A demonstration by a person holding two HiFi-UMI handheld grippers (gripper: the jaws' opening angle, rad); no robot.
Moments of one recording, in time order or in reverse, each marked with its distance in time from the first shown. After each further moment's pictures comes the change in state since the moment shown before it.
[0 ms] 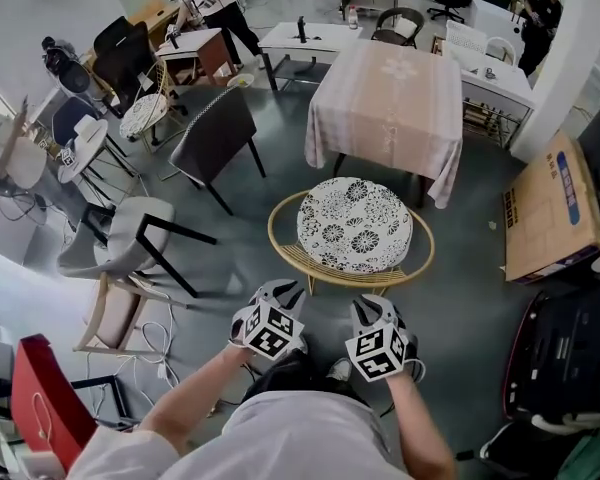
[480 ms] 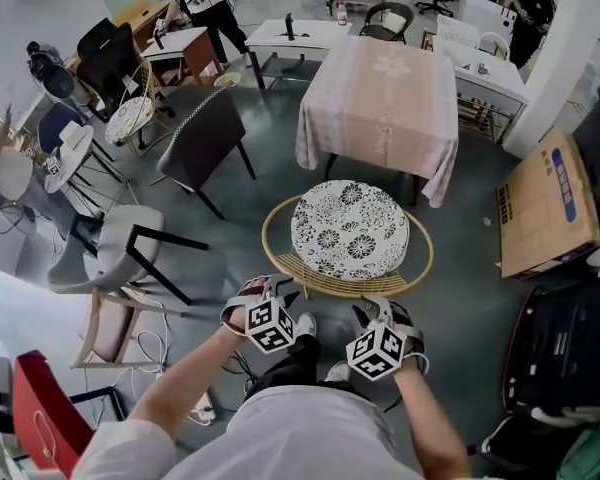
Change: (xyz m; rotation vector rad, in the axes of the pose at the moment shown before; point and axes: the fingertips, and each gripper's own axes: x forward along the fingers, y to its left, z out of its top) left arm 0.049 0.031 -0.020 0.422 0.120 -0.080; right arm 0.039 -0.011 -0.014 -0.243 0.141 0.011
